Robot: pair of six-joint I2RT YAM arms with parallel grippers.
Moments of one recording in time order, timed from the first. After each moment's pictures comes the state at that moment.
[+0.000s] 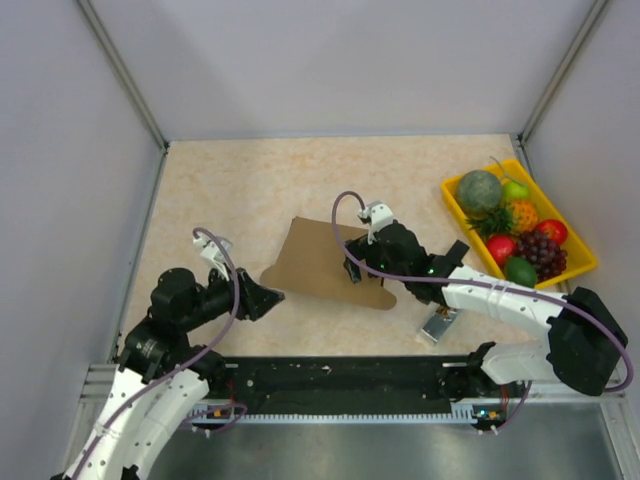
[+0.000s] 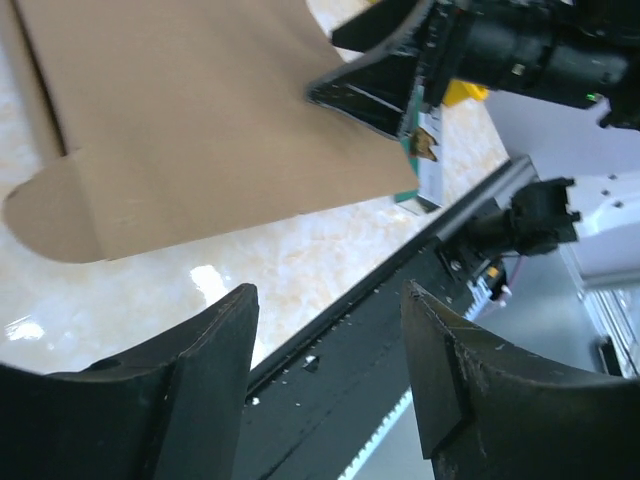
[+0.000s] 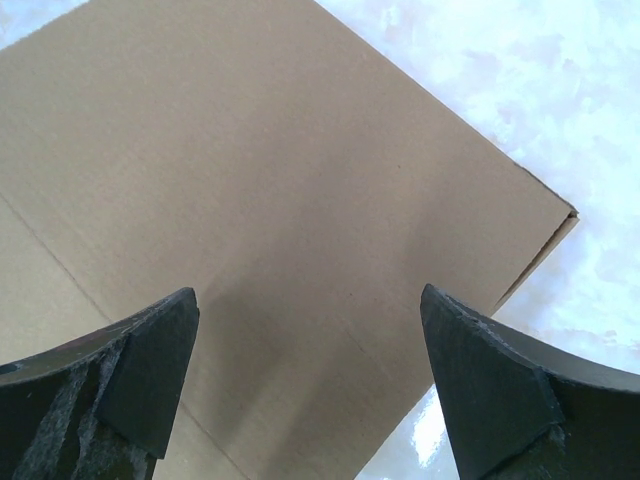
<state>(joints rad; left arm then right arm) -0.41 0.38 0.66 -0.62 0.49 -0.54 0.85 1.27 0.76 -0.04 0.18 0.26</state>
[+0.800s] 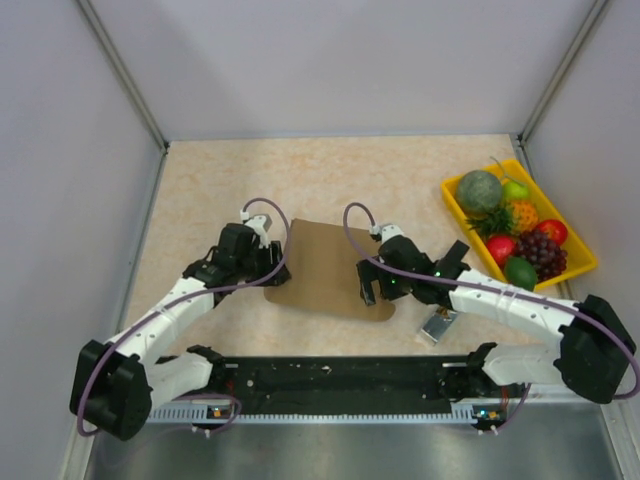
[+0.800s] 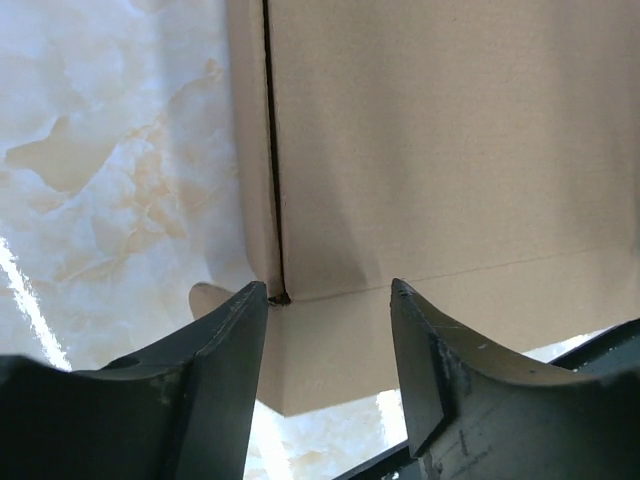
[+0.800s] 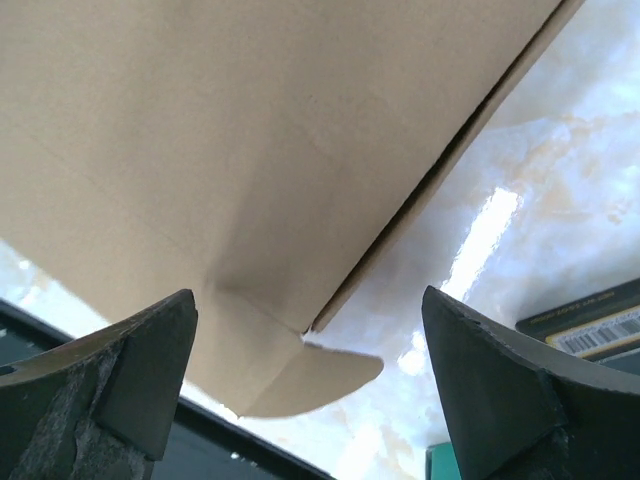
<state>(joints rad) -0.41 1.09 0.64 -0.36 0.20 -0.39 0.86 1.24 0.76 -0.42 0.15 0.44</state>
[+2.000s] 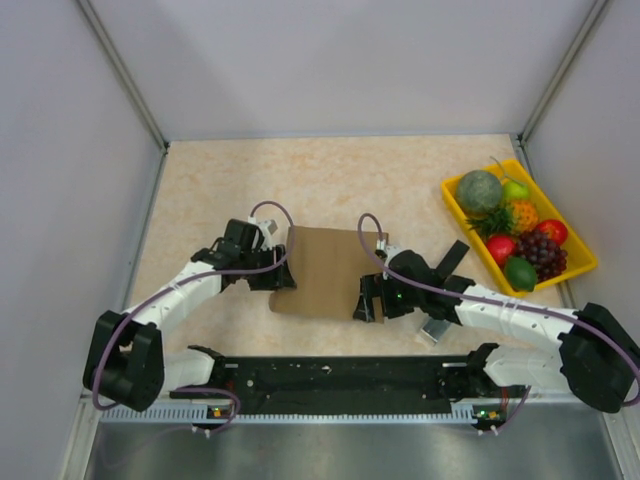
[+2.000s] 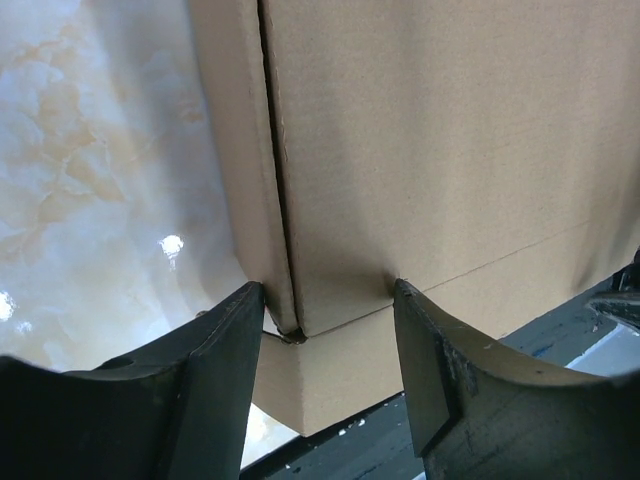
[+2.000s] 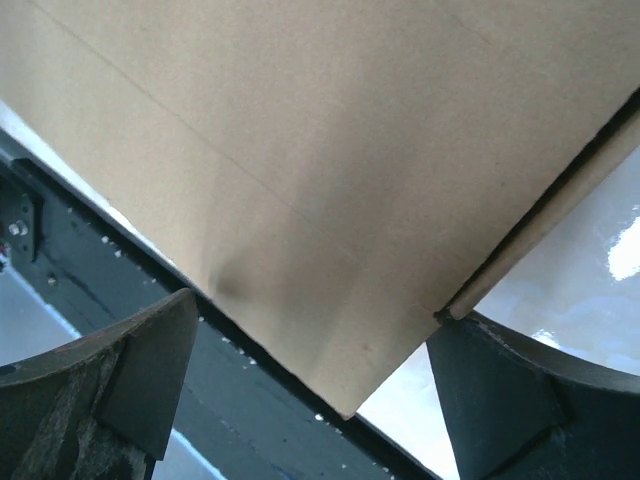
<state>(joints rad) -0.35 1.24 0.69 -0.44 0.38 -0.40 0.83 1.15 0.55 -0.22 -0.18 0.63</state>
